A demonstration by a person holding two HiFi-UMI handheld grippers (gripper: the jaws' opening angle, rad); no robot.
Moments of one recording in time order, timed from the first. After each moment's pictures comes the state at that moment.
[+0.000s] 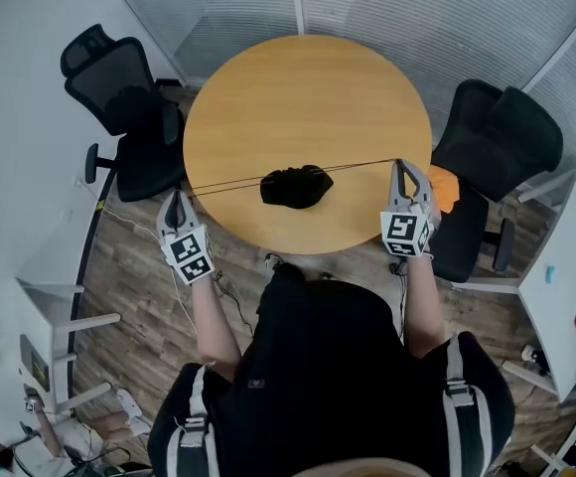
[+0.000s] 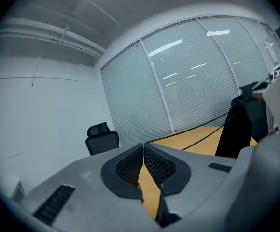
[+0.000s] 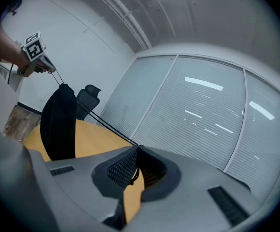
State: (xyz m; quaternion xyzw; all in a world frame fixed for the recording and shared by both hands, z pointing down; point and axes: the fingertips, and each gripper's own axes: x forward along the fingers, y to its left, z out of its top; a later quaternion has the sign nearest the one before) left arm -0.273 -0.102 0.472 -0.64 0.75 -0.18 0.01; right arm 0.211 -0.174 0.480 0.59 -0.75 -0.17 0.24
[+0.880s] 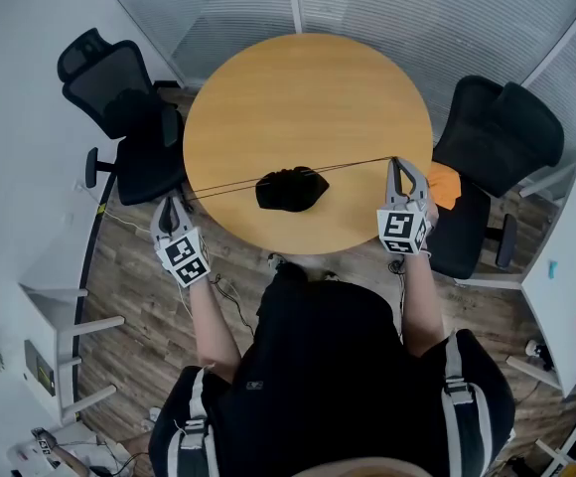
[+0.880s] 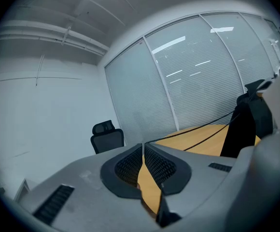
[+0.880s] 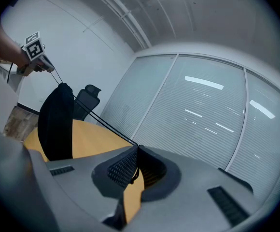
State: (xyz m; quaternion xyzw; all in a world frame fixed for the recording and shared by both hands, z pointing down) left arm -0.293 -0.100 0.475 -0.62 0.77 -0.19 0.00; right arm 0.204 -0.180 0.488 0.59 -0.76 -0.16 0.24
